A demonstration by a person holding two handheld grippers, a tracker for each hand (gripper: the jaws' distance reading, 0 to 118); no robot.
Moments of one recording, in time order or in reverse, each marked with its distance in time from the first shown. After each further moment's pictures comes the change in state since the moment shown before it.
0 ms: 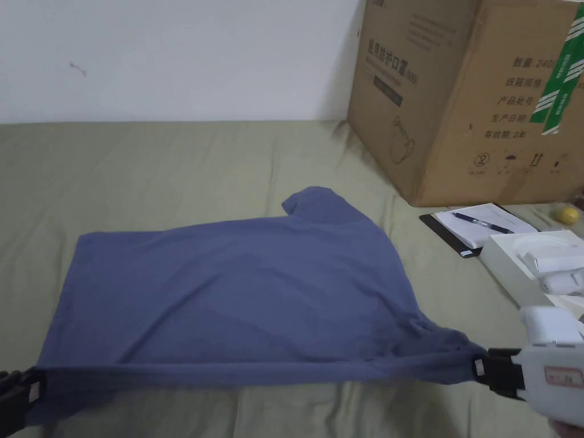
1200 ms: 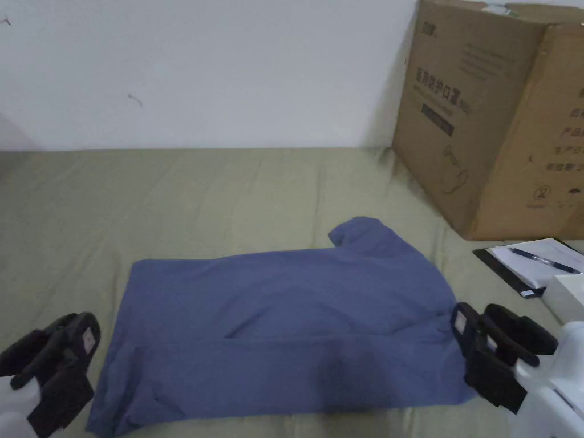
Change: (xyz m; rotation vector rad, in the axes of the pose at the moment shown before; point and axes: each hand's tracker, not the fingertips) left arm 0.063 0.003 0.076 0.522 0.036 0.075; right arm -0.129 -0.025 0.045 0.749 0.104 0.001
